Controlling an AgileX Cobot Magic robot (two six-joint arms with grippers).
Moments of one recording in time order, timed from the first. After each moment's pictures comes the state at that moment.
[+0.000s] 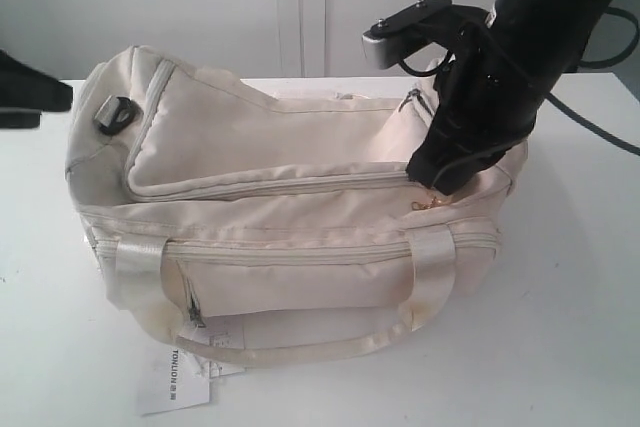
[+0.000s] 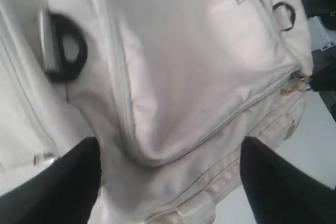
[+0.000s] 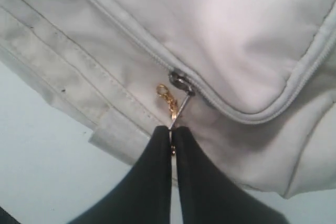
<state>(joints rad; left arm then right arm) 0.35 1.32 -0.99 -1.10 1.15 0.98 0.29 1.61 -1.41 0.13 1.22 -0.46</state>
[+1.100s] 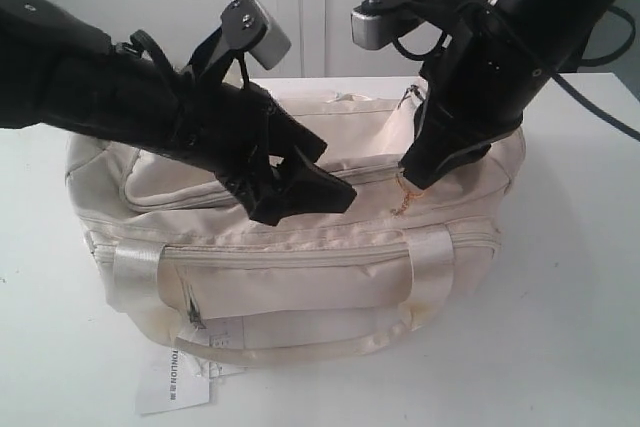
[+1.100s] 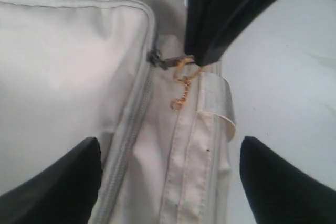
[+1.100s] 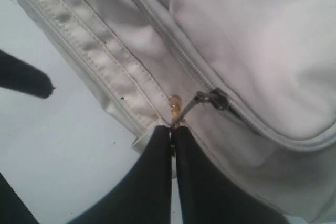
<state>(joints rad) -0.42 1.57 -1.10 -1.19 0.73 1.49 0.28 1.57 -1.41 0.27 1.22 -0.61</state>
